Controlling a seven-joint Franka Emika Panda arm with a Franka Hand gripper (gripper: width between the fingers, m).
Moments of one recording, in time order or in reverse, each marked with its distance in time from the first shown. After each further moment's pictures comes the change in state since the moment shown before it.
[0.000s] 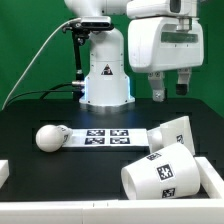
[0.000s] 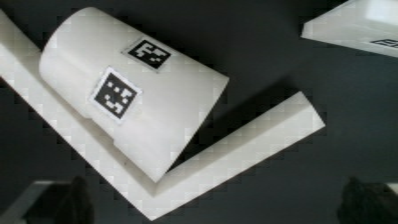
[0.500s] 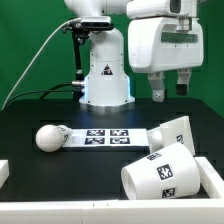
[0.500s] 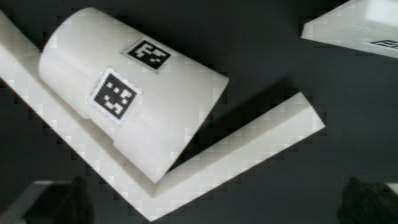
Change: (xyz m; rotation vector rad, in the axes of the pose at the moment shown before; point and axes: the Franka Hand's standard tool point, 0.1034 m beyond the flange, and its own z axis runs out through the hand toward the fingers) arm -0.001 0.000 0.001 0.001 -0.002 -0.001
